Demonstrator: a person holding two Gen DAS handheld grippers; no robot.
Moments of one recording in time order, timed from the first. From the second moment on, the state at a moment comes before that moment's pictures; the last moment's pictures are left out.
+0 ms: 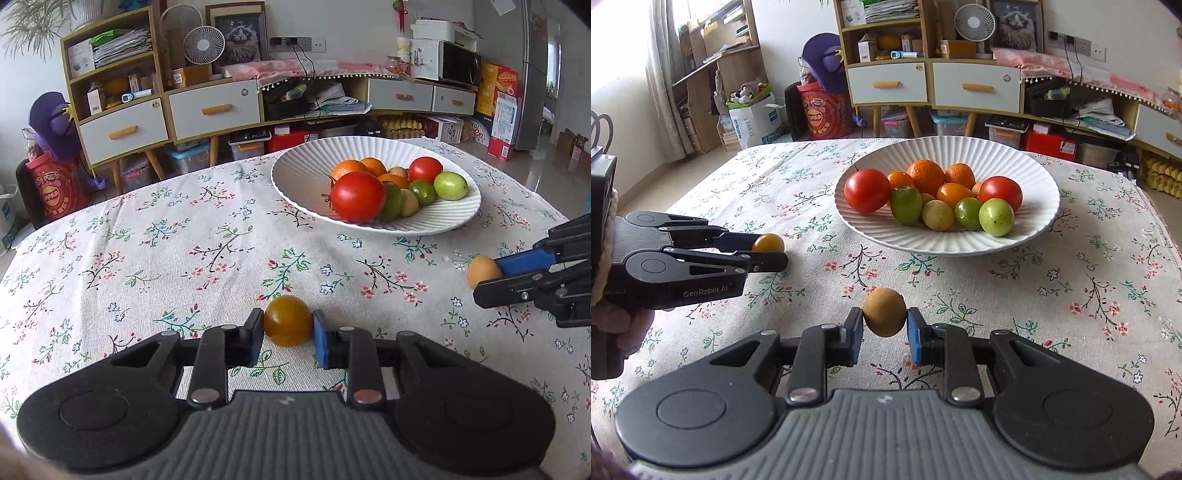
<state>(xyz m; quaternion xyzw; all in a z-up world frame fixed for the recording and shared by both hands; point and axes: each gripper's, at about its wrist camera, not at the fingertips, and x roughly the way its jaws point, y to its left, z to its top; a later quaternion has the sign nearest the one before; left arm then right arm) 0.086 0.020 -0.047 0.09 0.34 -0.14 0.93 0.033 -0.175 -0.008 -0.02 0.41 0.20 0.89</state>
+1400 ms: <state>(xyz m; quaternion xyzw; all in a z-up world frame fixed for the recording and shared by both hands) 0.148 -0.043 0.009 0.05 0.32 -0.18 0.93 0.108 -0.204 0.027 0.04 0.36 0.14 0.92</state>
